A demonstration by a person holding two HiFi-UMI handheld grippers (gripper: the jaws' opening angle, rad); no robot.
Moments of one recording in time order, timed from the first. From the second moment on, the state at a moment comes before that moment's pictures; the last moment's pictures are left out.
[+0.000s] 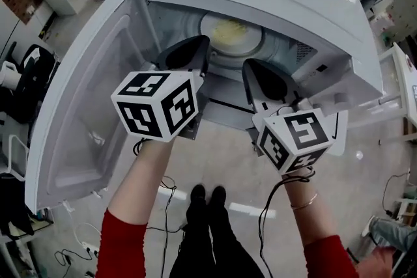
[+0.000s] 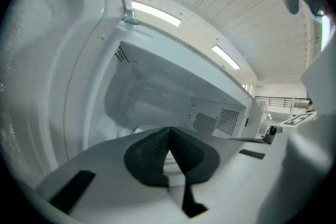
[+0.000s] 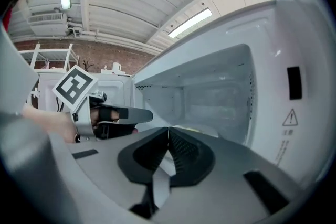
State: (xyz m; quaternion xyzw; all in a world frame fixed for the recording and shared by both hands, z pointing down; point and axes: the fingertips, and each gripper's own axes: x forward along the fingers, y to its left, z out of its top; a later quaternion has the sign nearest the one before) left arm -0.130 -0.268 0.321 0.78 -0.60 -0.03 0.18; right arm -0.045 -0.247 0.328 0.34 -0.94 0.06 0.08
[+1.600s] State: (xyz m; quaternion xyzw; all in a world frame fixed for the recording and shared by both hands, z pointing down) left arm -0.037 -0.013 0.235 0.82 -0.56 -0.01 0.09; right arm 0.114 -0.038 0.220 0.39 -0.92 0.05 -0.05
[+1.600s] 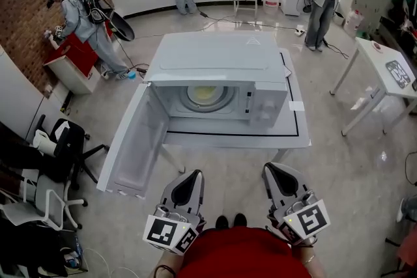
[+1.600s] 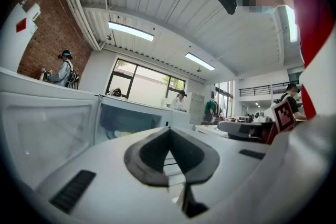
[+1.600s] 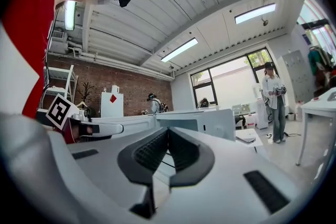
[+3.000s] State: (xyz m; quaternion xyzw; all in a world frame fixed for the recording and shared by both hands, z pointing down) left arm -0.022 0.007 0.239 0.82 -0.57 0.02 0.06; right arm 0.119 -0.016 0.225 0.38 -0.92 0.05 -0.04
